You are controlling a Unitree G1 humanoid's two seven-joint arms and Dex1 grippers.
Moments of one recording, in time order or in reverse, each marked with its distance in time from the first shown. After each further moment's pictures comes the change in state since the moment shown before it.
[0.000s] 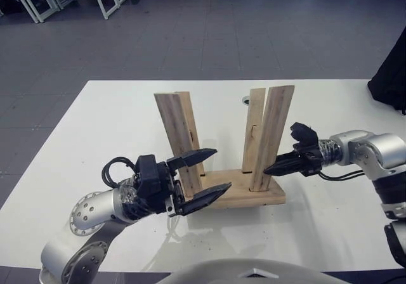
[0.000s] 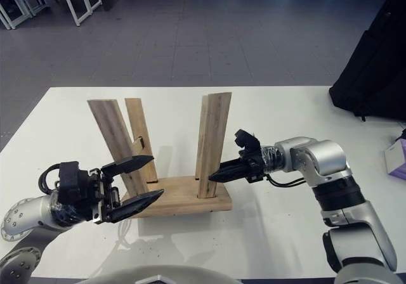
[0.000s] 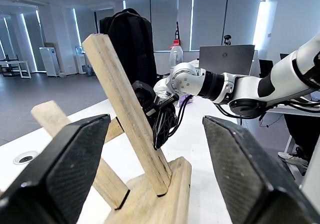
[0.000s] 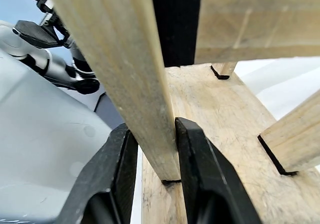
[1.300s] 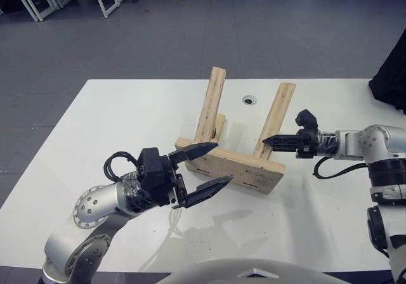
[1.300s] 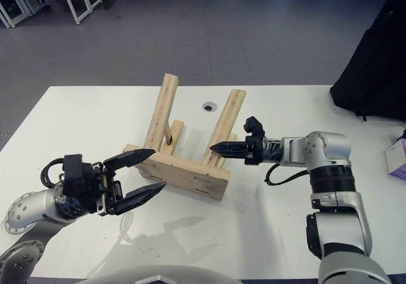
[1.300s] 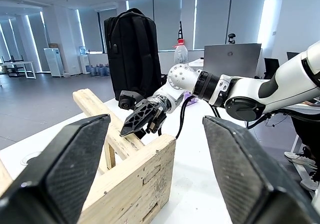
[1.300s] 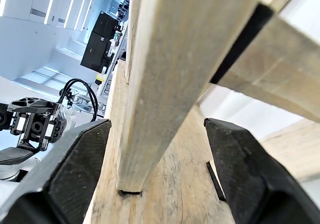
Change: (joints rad) left arm -0.061 0.012 -0.022 0.041 0.018 0.000 0.022; right arm -0.072 0.114 -0.255 0.251 0.104 0.351 -0.383
